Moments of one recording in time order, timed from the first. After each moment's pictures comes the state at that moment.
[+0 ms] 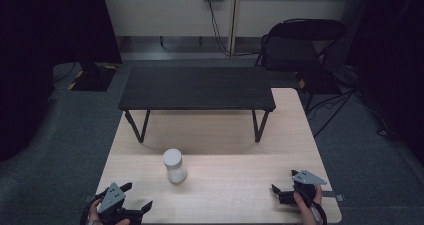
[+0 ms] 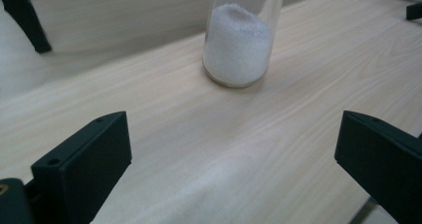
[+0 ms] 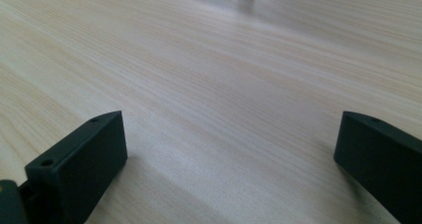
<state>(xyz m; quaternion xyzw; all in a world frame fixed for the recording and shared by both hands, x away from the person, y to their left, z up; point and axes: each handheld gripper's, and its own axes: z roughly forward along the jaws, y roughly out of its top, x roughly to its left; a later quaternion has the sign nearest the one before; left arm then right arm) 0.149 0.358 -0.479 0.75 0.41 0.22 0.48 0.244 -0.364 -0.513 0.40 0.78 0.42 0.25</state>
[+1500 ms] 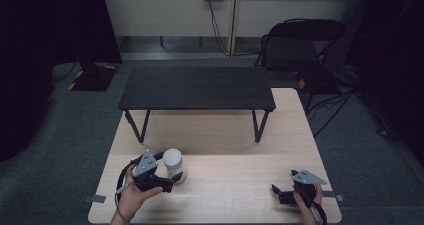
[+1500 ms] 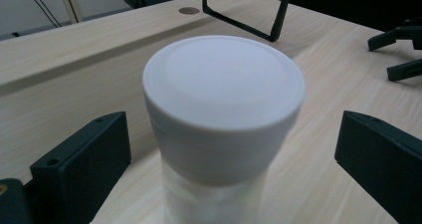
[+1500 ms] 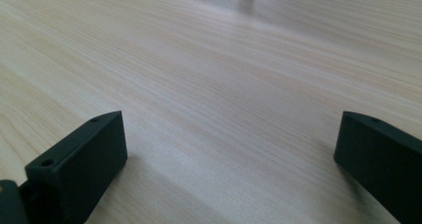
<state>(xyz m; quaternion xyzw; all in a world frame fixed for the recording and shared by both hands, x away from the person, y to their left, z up) 0.251 0.298 -0.464 0.76 0.32 0.22 0.52 0.244 -0.364 -0.513 0.40 0.78 0.42 0.25</state>
